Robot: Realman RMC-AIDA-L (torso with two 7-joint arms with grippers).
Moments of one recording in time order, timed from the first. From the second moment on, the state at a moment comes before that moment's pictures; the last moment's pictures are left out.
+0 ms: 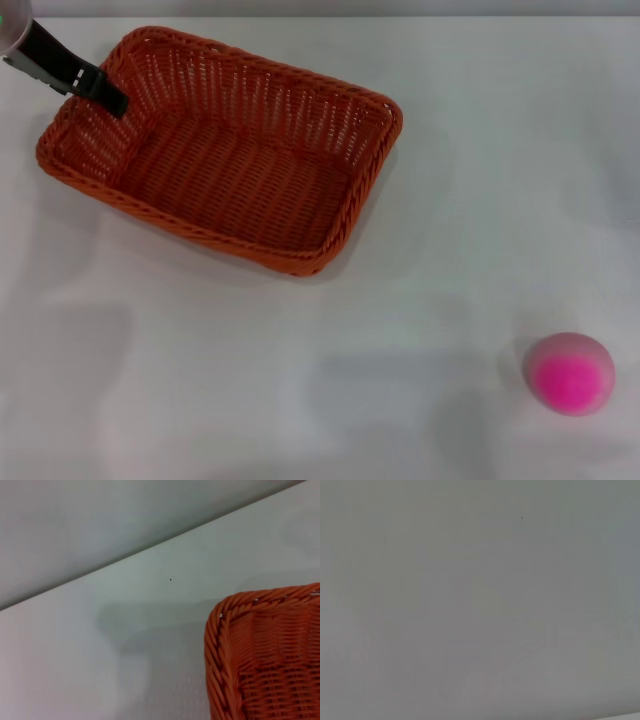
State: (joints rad) left arm -1.01 -1.97 -2.03 -0.72 2.83 -1.22 0.51; right arm 0.38 2.00 -0.42 -0.20 2.13 0.89 -2.52
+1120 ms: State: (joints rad) left arm -0.99 -2.00 -2.03 -0.72 2.83 -1.14 0.53; right arm 0.38 2.00 -0.43 -0.19 2.13 0.90 -2.52
